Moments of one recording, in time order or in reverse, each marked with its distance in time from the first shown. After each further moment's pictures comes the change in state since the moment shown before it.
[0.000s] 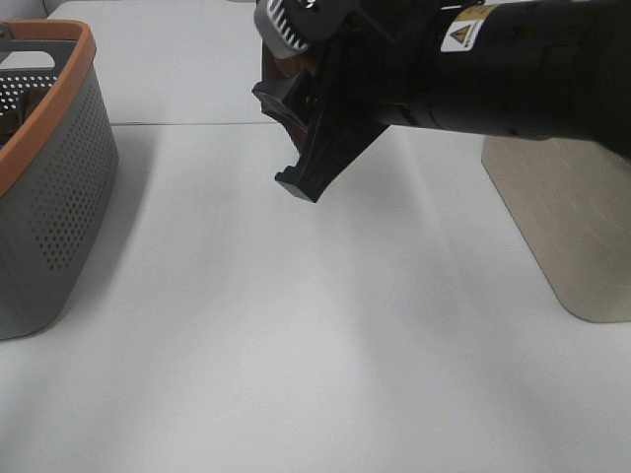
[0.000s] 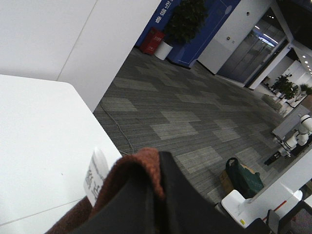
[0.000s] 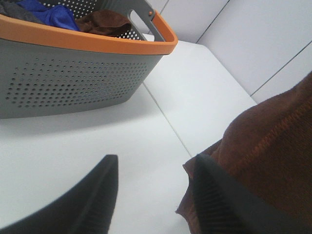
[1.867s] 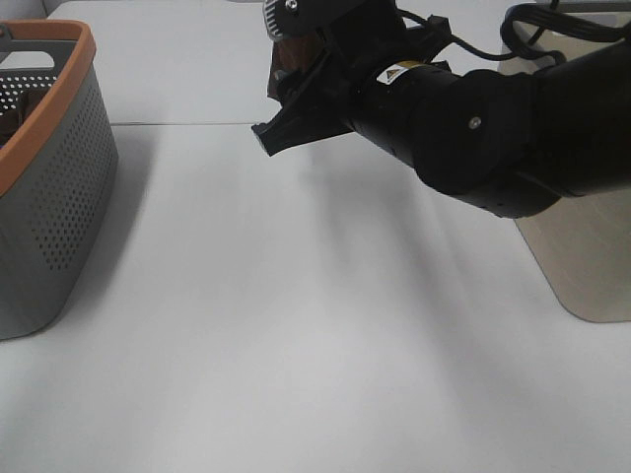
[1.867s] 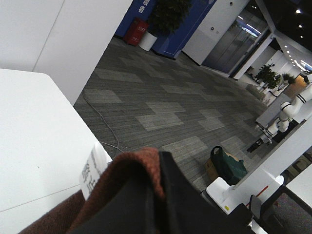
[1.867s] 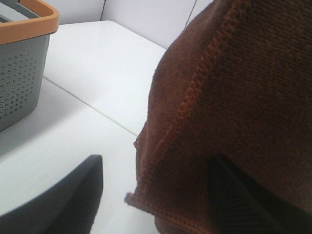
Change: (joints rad) left arm -0.061 0.000 0.000 -0.005 -0.001 0.000; right arm 0.000 0.291 -0.073 0.409 -0.434 -0.027
